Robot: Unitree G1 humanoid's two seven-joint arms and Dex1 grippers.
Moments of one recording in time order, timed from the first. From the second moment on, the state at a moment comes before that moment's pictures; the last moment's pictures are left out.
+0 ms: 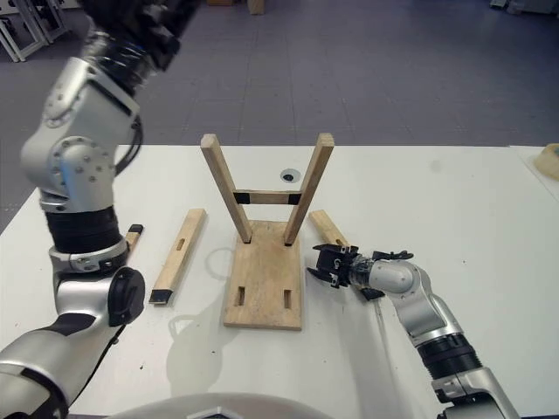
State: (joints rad) left arm -0.89 0.25 0.23 -0.10 -0.50 0.55 -0.25; right arm -0.12 -0.62 0.20 0.03 -0.09 0.00 0.79
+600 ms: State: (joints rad) left arm 0.14 0.44 0.40 -0.10 -0.37 0.33 -0.51; right arm 0.01 -0.47 -0.04 -0.33 0.16 0.41 0.51
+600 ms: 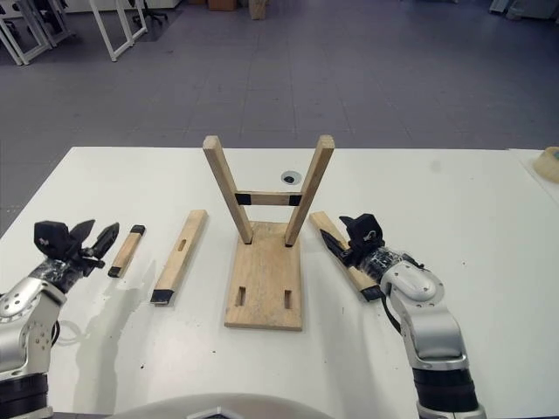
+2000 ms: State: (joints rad) left arm -0.30 0.42 0.01 -0.45 -0.36 0.16 -0.53; right arm -0.46 -0.27 -0.26 -0.40 1.55 0.97 0.00
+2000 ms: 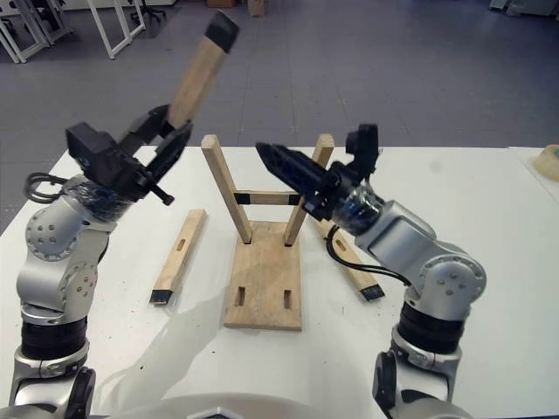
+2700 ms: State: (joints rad) left arm -0.27 0.45 -0.10 -0.46 -0.26 0.12 -0.59; right arm -0.58 -0.32 -0.17 -0.33 1.60 0.83 -0.04
